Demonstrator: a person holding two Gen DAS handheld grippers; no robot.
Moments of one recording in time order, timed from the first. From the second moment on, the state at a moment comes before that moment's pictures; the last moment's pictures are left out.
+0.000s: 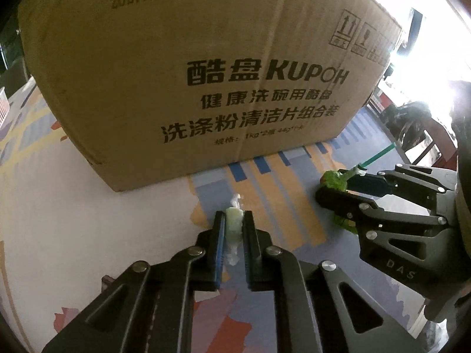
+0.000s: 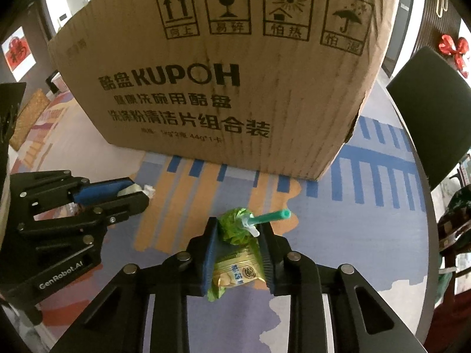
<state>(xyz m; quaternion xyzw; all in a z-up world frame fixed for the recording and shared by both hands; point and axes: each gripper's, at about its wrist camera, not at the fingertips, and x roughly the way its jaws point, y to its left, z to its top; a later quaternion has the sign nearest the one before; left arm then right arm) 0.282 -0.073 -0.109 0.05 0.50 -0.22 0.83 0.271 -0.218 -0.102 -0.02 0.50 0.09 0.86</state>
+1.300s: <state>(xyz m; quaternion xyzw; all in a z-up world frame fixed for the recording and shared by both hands) 0.236 -0.066 0.042 0.03 0.32 -0.22 0.92 0.229 -0.232 0.039 0.01 0.34 0.09 0.94</state>
